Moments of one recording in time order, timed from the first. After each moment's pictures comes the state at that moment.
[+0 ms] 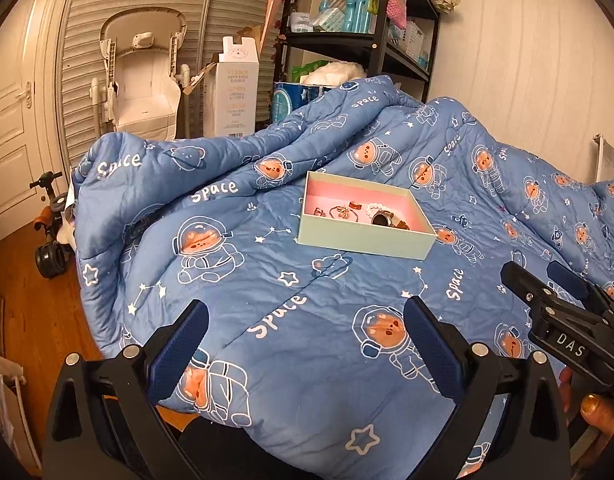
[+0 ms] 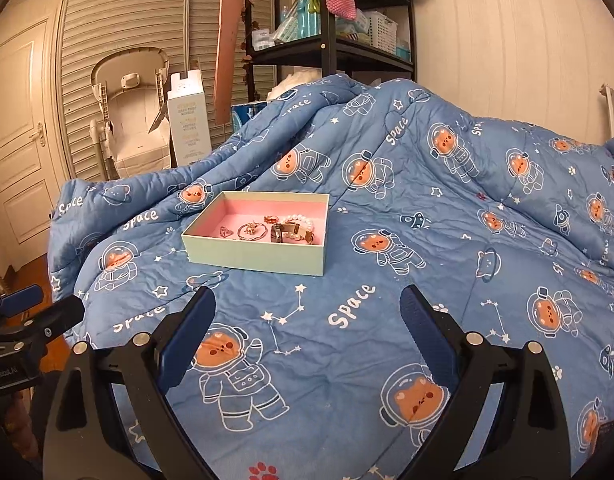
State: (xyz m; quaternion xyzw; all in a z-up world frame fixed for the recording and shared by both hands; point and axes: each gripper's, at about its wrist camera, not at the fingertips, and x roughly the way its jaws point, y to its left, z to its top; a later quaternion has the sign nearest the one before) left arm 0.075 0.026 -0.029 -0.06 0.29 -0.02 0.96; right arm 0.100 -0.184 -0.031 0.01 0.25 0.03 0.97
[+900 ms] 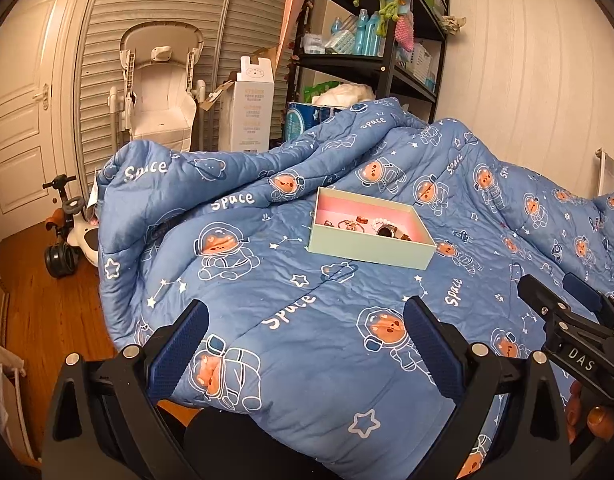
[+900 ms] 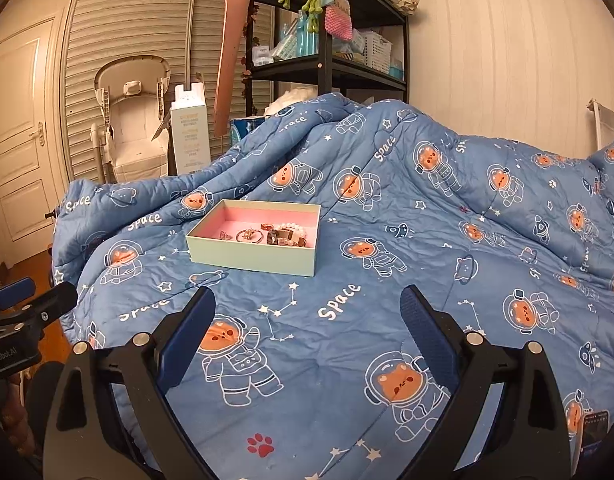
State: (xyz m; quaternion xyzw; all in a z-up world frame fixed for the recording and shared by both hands) left arm 0.045 0.032 -0.025 -0.07 0.25 0.00 0.96; right arm 0.065 -0.183 -0.020 -0.01 0.22 0.02 0.98
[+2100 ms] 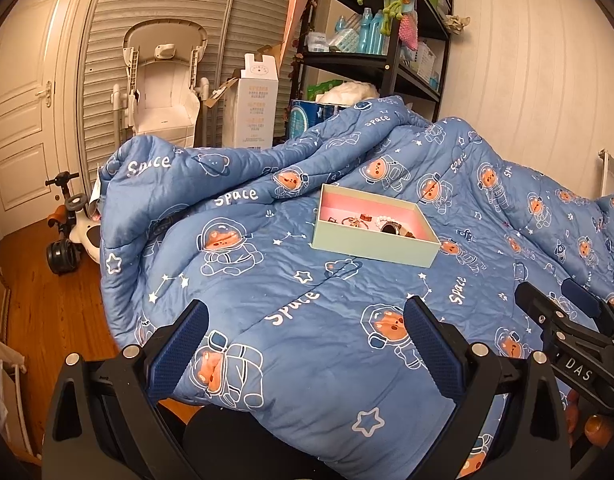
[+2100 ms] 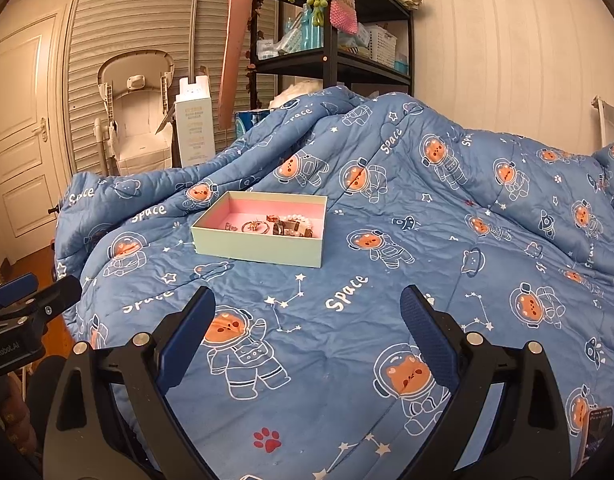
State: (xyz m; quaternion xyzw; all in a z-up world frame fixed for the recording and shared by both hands) left arm 0.045 0.032 -0.031 -0.07 0.25 0.01 0.96; right arm 0.067 -0.178 -0.028 -0.01 0.23 0.03 0.97
